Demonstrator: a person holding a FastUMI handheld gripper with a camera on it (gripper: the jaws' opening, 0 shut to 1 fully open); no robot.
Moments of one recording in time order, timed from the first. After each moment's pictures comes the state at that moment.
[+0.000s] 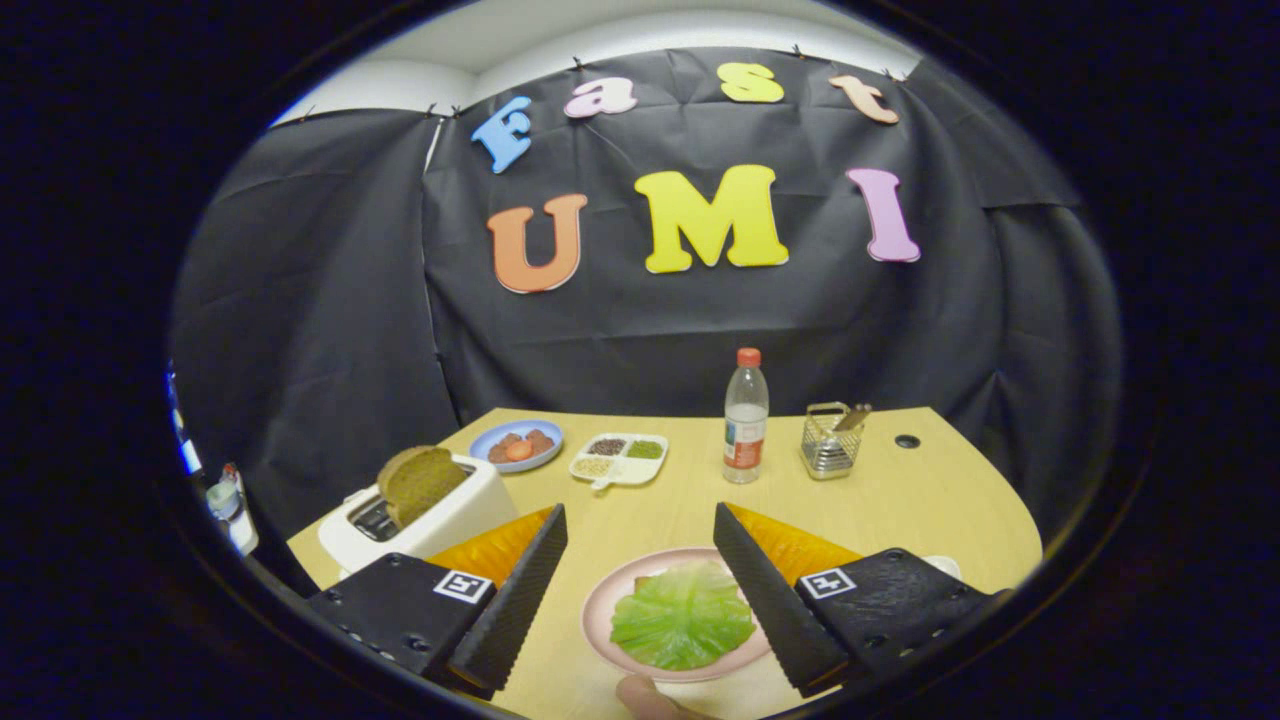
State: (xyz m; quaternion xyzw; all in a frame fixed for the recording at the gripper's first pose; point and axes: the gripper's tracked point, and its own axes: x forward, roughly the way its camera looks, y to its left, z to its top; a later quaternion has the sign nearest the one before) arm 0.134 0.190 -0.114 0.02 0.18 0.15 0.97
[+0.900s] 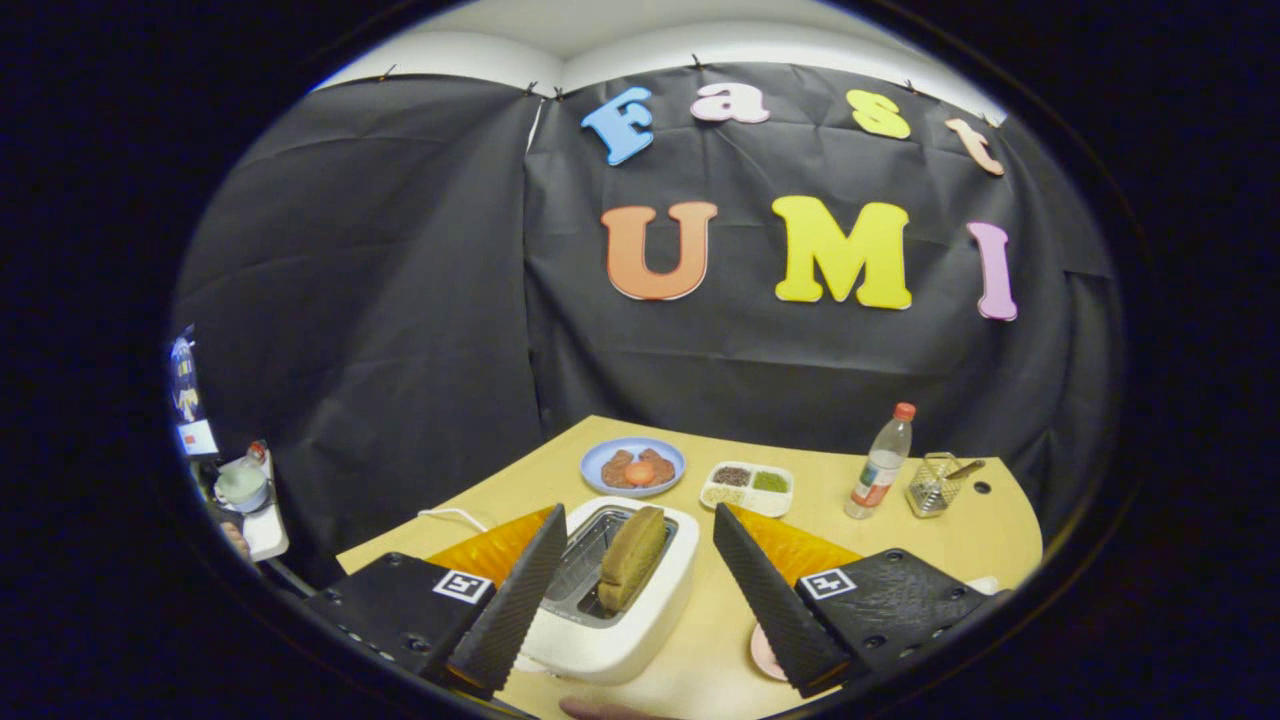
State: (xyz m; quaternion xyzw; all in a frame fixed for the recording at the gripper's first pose) arm 0.120 0.383 -0.103 -0.03 0.19 0.22 0.95
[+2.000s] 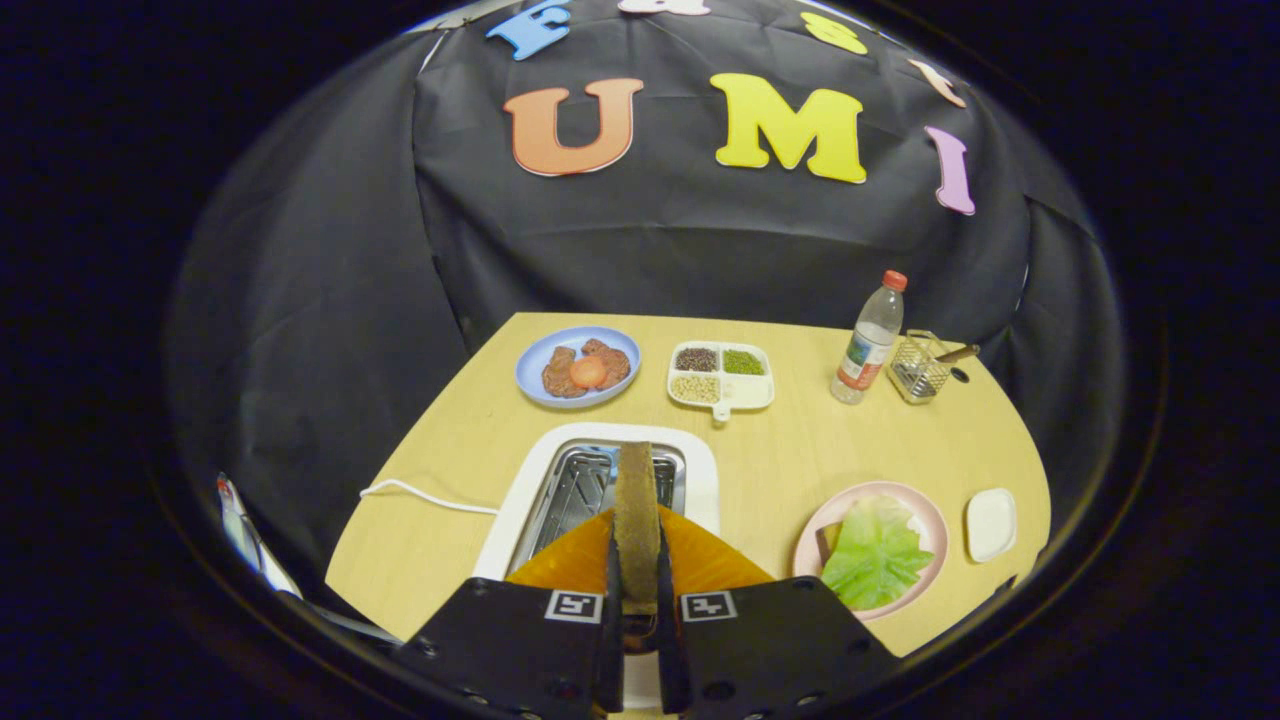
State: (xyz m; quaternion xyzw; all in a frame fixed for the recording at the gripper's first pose) arm 0.147 0.400 -0.161 -0.02 0.36 0.09 0.93
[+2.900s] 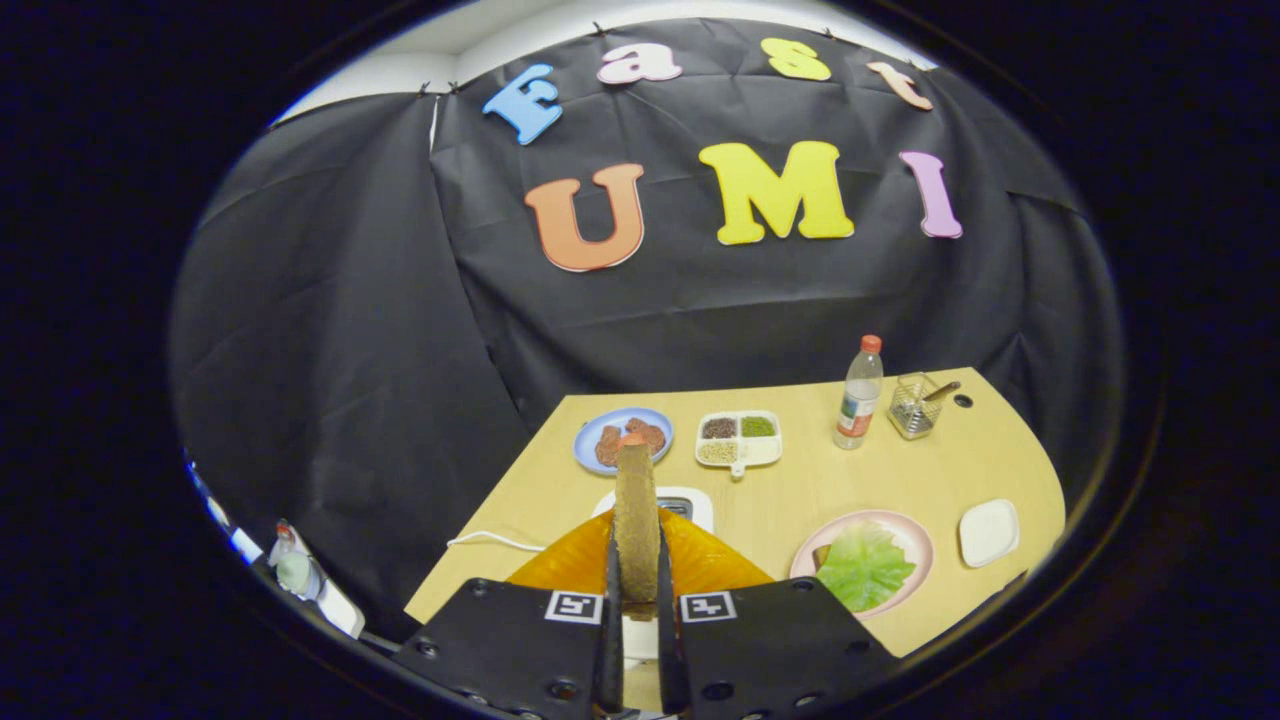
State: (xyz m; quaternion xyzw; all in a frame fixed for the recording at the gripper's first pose) arm 0.101 0.363 -0.048 0.07 0.28 0.13 0.95
